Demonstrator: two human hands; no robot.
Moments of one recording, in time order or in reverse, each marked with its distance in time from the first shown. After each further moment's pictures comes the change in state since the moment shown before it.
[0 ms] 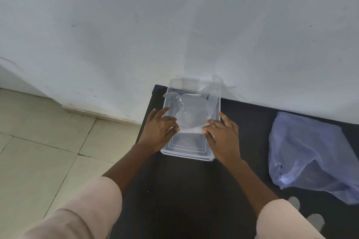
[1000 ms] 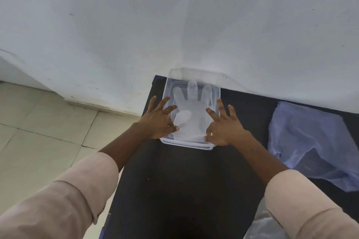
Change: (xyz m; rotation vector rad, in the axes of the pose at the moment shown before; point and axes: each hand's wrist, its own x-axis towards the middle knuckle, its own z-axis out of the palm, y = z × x) left_hand 0.008 0.002 -0.011 0.348 -0.456 0.059; right_hand 0.020 -0.001 -0.031 -0.388 -0.753 -0.148
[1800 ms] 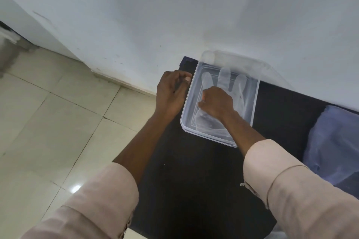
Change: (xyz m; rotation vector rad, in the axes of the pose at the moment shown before) left_hand -0.020 0.004 -0.031 -1.068 0.792 -0.509; right_hand 0.103 -0.071 -0.014 0.414 0.414 0.029
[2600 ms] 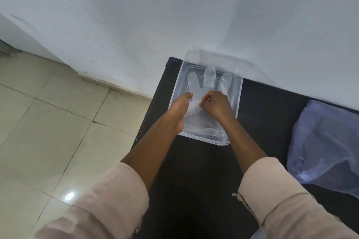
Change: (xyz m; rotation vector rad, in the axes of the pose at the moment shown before) left_hand -0.011 0.020 0.059 -0.418 -0.318 -0.975; right_hand -0.015 0.034 -0.010 0.439 -0.056 0.321
